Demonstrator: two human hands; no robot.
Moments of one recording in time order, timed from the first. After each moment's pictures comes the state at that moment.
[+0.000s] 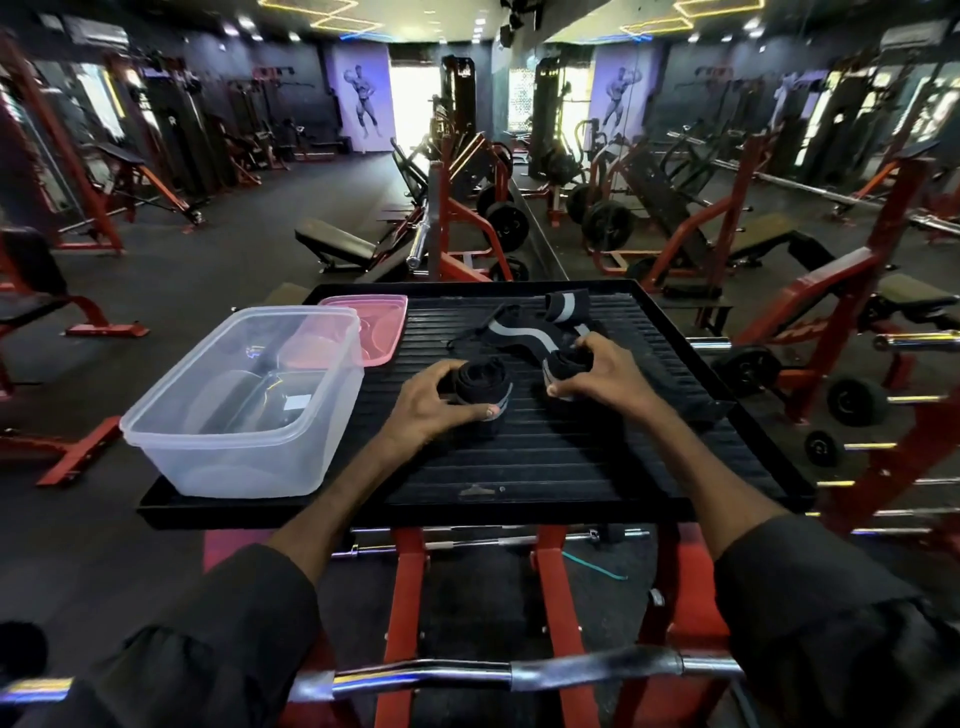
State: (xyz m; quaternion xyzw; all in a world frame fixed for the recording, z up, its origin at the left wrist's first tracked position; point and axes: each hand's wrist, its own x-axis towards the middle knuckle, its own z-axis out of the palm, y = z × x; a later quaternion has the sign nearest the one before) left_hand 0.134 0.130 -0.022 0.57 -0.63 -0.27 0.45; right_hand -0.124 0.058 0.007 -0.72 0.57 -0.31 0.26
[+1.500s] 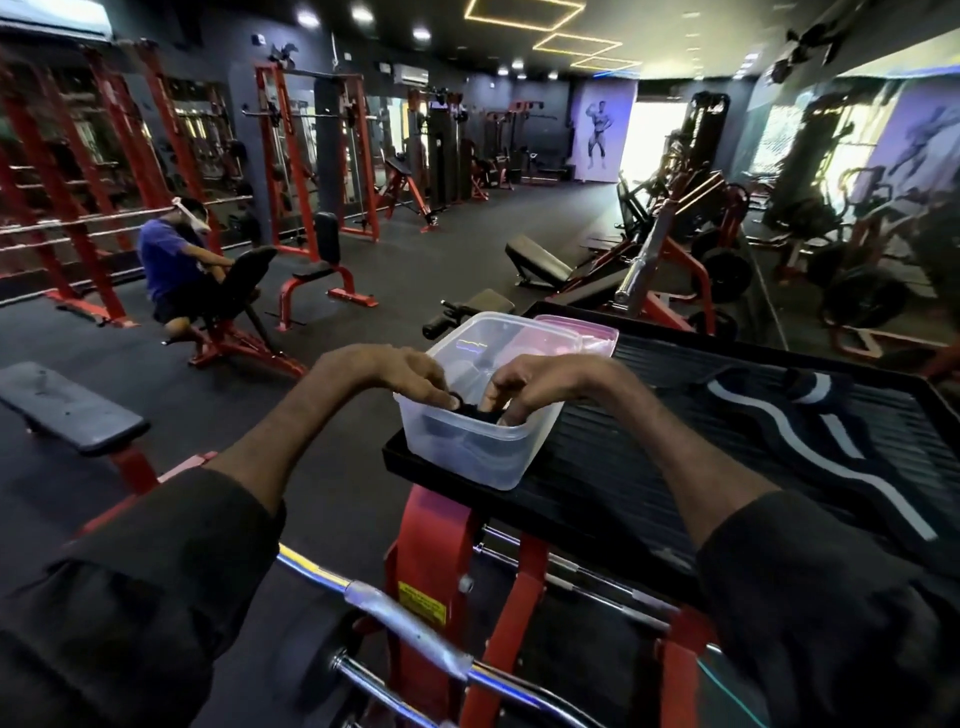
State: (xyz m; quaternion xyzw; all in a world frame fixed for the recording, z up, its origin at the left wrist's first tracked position) left_hand 0.354 0.262 0.096 0.79 -0.59 -0.19 -0.02; right_hand 0.172 0.117 0.080 -0.94 0.14 0.08 0.31
